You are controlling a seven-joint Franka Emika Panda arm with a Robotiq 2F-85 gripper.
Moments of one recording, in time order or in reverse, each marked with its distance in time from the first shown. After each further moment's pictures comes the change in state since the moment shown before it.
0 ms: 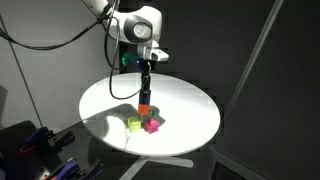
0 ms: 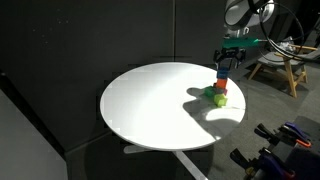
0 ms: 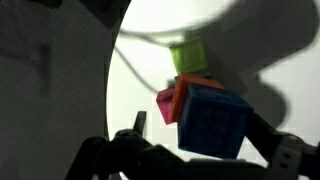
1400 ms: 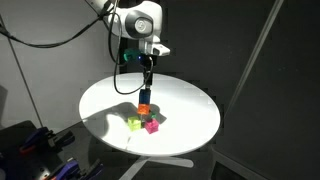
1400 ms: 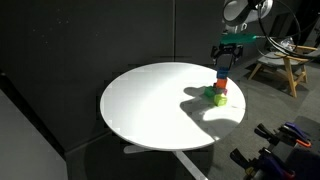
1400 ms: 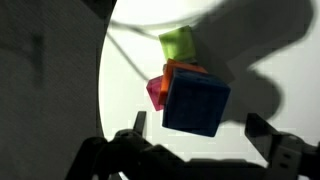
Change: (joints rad) arm 0.013 -0.001 -0.001 0.040 0.000 0.000 -0.001
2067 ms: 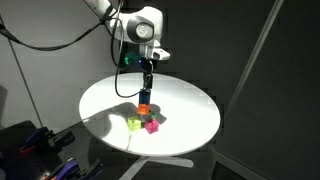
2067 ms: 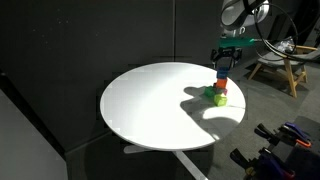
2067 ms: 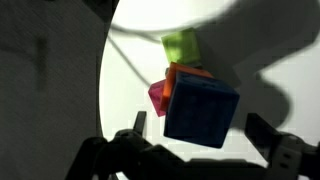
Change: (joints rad) arm 0.004 0.039 -0.006 0.012 -0.001 0.000 0.000
